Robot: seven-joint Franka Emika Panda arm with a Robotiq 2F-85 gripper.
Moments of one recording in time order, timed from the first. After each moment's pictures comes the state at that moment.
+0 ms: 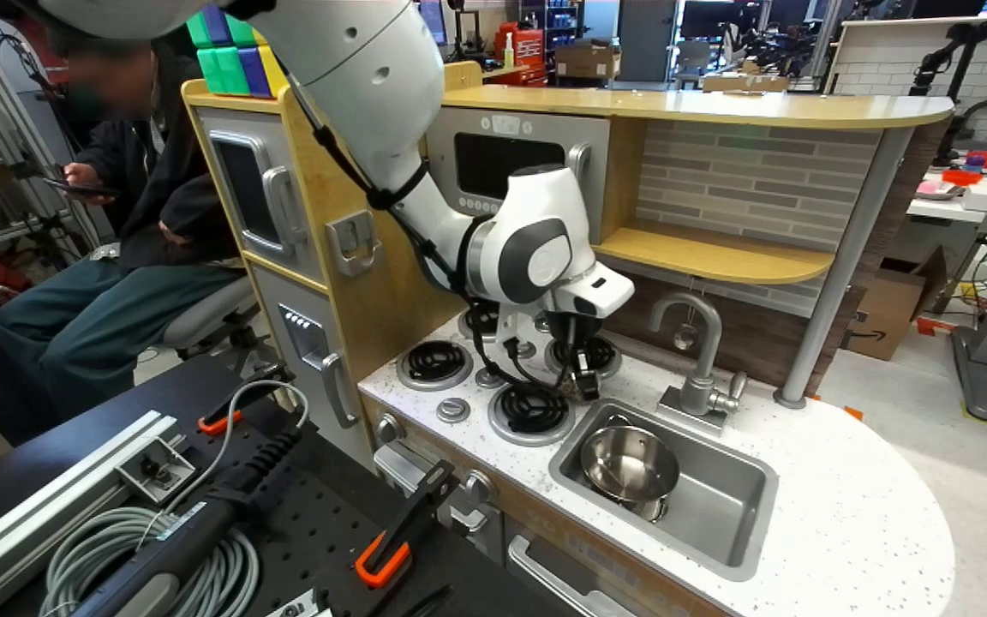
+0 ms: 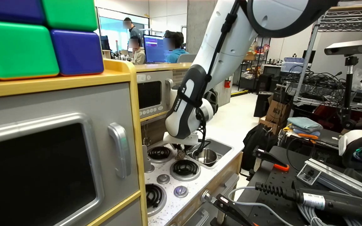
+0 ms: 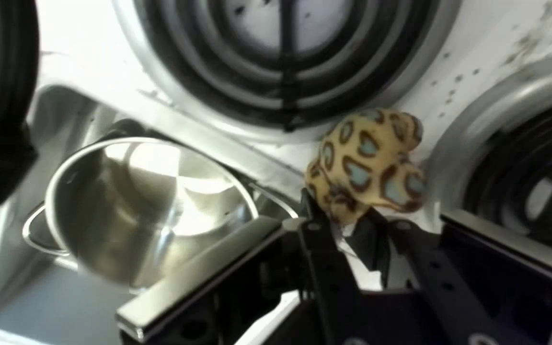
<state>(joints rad) 0.18 1.15 -0.31 -1.55 0.15 2.79 0.90</state>
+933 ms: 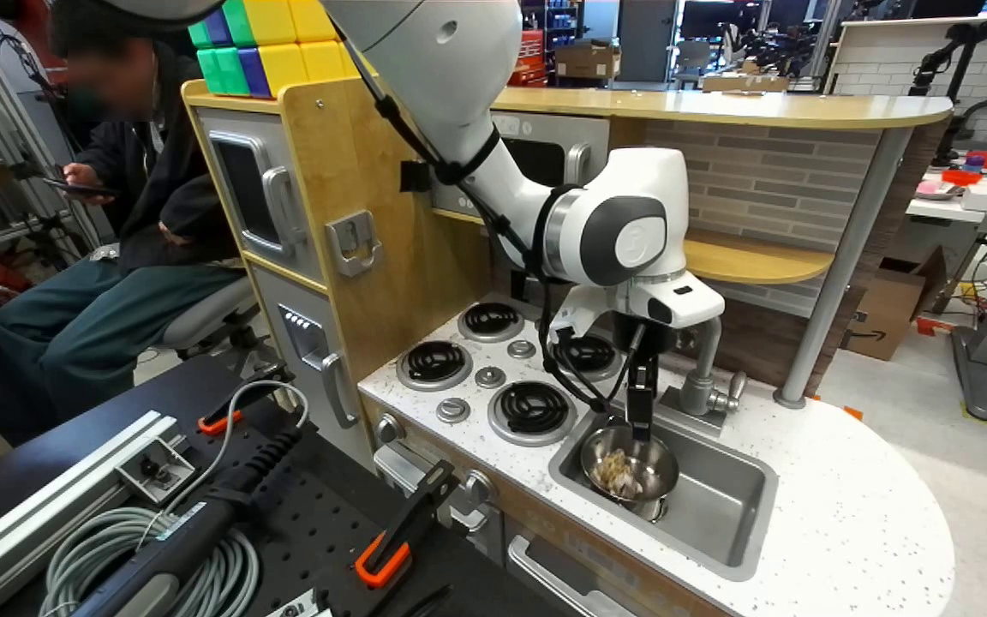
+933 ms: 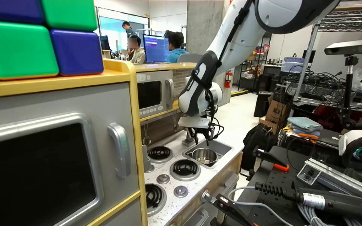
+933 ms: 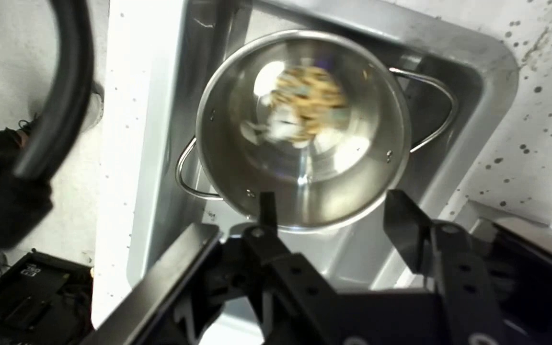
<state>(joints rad) 0.02 1.12 -0.32 -1.45 0.14 2.48 0.99</state>
